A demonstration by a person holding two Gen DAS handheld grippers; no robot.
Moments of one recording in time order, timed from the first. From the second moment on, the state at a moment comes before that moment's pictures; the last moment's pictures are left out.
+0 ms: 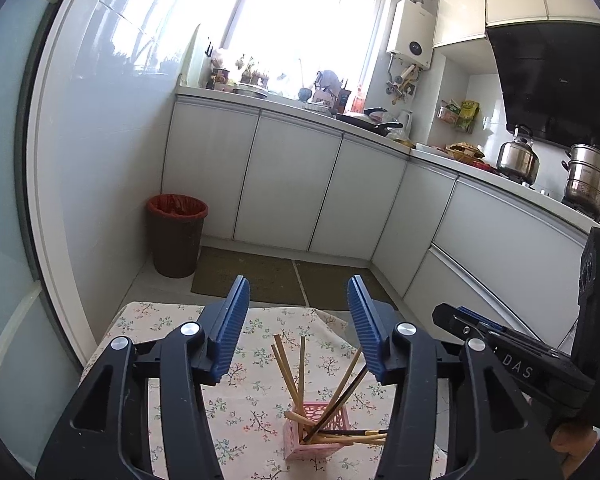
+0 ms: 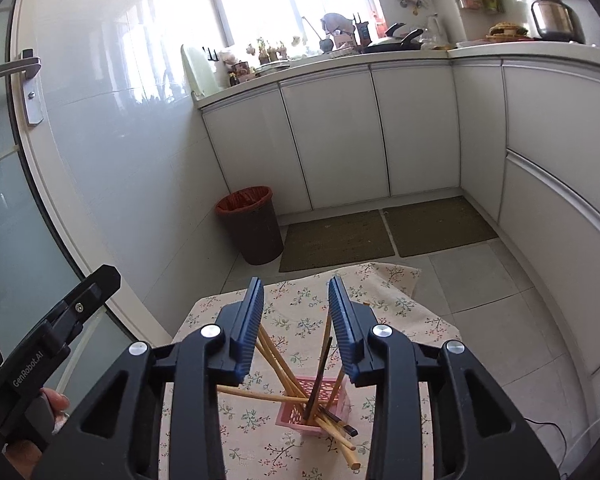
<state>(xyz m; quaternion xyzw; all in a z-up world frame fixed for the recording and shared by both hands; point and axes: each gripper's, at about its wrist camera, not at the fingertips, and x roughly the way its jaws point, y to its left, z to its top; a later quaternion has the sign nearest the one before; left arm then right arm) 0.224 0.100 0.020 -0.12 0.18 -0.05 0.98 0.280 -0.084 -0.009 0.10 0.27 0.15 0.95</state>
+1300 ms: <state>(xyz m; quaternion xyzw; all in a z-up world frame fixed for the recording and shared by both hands) 0.095 0.036 0.019 -0.03 0.22 0.05 0.97 0.113 -0.144 -0.021 0.10 0.27 -0.04 0.96</state>
